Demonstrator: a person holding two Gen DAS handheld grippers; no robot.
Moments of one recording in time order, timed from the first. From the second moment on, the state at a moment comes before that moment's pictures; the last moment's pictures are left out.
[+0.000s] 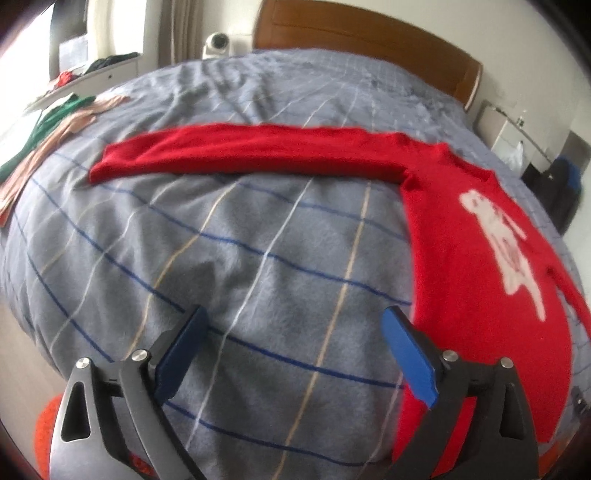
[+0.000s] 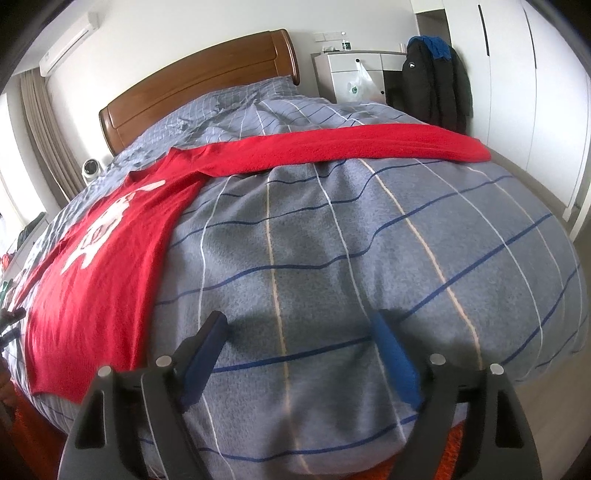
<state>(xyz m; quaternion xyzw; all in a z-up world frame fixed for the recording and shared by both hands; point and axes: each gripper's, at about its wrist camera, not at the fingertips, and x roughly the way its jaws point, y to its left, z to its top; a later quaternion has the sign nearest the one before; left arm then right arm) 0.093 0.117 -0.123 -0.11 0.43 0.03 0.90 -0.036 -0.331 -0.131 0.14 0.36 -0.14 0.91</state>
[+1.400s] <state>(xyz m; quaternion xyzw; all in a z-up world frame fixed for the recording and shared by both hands) 0.091 0.105 -0.135 -0.04 0.44 0.02 0.90 -0.032 -0.325 -0.133 0.12 0.37 -0.14 0.91</state>
